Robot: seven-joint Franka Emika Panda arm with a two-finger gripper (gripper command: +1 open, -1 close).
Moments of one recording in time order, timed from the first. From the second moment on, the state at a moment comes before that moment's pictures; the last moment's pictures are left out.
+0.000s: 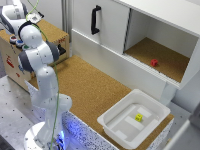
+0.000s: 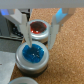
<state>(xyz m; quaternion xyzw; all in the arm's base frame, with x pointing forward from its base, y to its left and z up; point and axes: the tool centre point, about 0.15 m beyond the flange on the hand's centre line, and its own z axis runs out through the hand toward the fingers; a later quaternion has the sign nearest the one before) 0.173 0.527 0.490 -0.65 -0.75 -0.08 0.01</state>
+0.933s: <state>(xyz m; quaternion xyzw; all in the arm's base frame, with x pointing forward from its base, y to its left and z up) 0.166 0.524 0.476 -0.68 -0.73 -0.05 0.01</state>
